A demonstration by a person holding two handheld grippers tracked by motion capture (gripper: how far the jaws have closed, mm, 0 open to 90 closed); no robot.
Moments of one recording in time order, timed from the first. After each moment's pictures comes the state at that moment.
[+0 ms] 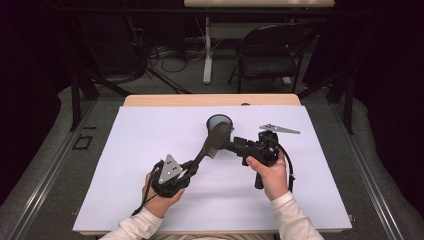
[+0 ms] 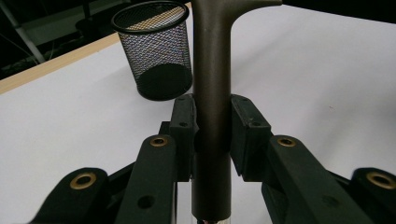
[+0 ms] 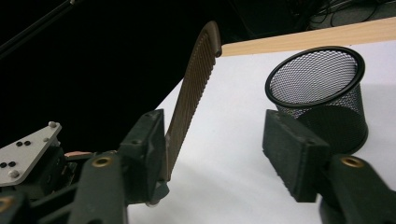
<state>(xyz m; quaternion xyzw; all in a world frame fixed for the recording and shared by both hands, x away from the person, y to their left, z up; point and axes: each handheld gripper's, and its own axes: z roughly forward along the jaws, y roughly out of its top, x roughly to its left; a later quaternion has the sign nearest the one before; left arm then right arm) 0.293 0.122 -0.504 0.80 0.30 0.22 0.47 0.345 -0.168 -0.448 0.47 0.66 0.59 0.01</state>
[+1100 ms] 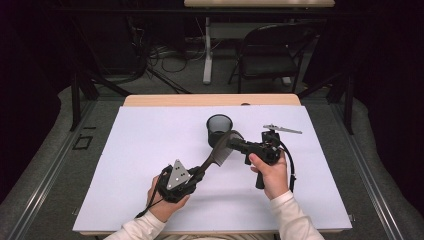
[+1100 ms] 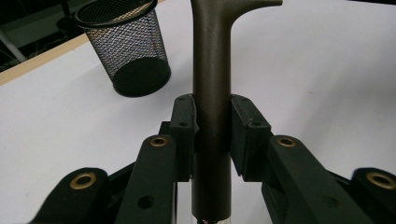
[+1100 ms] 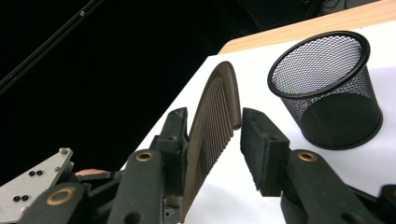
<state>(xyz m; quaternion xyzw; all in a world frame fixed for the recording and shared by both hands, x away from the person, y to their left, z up) 0.284 0.106 -0.511 0.82 0.27 0.21 0.46 0.350 -0.176 -0.455 0.48 0.64 0.60 -0.03</state>
